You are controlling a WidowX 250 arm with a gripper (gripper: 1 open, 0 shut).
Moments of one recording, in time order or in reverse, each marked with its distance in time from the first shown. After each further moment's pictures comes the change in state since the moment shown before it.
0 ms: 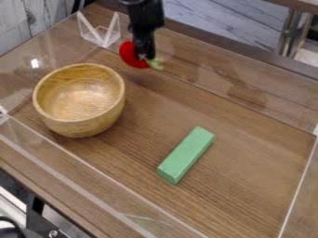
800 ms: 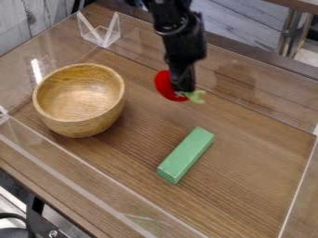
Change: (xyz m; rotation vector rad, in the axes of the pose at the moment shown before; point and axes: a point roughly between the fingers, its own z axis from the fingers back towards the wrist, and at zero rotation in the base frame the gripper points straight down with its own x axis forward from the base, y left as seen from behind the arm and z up) arm 0.084 -0.105 -0.004 -0.072 -0.110 -0.153
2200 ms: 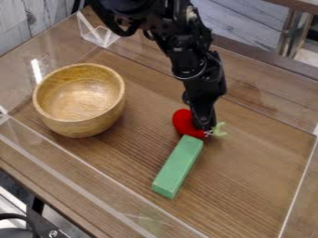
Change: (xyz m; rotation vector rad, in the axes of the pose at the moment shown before) arm -0.003 -0.032 -0.027 -0.029 -0.025 0.298
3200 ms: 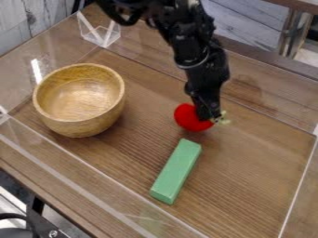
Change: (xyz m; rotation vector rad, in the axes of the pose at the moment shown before) arm 0.023 0.004 0.012 0.032 -0.042 0.140
